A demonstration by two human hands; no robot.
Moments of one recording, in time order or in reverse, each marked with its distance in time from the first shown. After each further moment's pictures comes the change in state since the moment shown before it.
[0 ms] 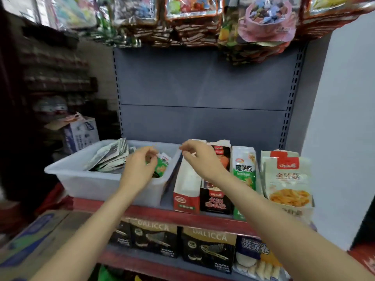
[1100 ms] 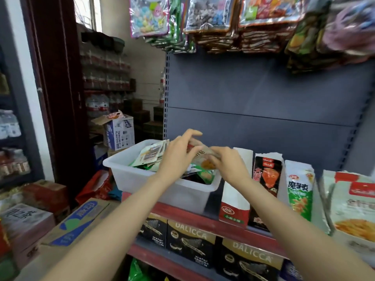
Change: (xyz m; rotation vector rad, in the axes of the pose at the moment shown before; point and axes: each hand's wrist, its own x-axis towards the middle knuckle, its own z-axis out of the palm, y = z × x) left_hand 0.031 -0.020 -0.045 -0.103 0.010 0.254; right_hand 0.045 -0.021 0.064 -0.151 0.043 -0.075
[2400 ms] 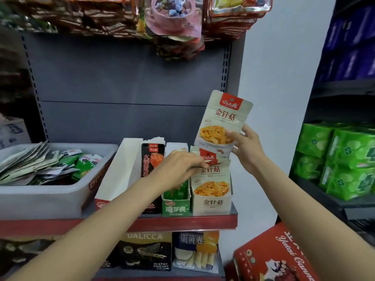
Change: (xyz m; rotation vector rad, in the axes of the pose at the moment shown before) left_hand -0.005 0.180 0.217 0.060 -0.555 0.476; right_hand -0.131 0.191 -0.234 0.950 0.457 0.496
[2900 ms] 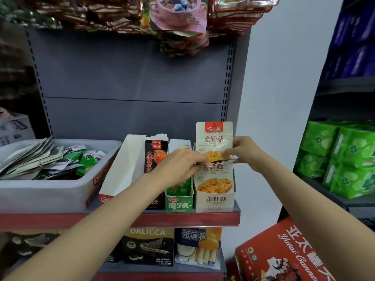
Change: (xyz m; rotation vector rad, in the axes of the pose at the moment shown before) left_hand -0.003 0.003 -0.003 0.034 -0.064 -0.046; right_hand 0.002 0.006 -0.004 -0.606 -0.160 0.230
